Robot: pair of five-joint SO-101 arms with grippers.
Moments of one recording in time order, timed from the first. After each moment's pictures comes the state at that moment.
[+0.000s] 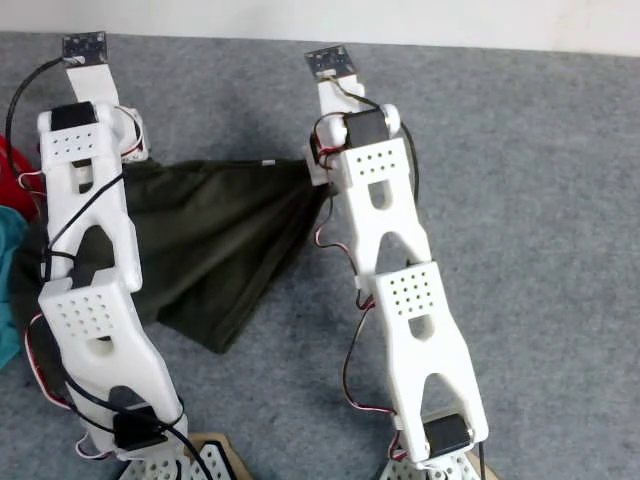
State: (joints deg) left arm -21.1 38.3 -33.8 66.4 -1.1; right arm -21.4 66.8 -94.1 100.5 2.2
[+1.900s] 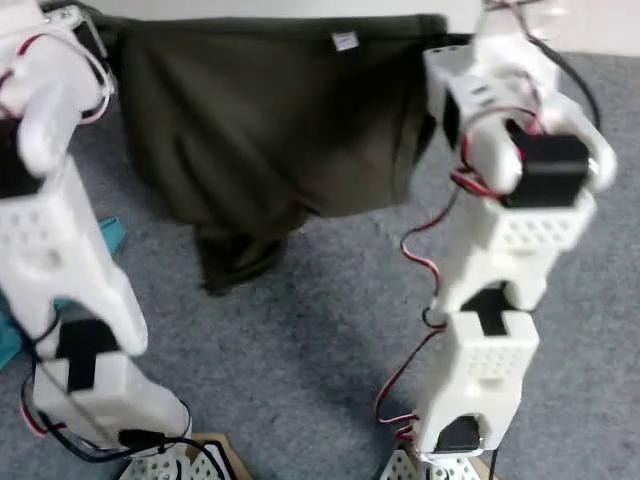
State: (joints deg) left arm -16.8 5.3 -67.2 91.0 10.4; right arm -4.9 19.9 -94.3 100.5 11.3
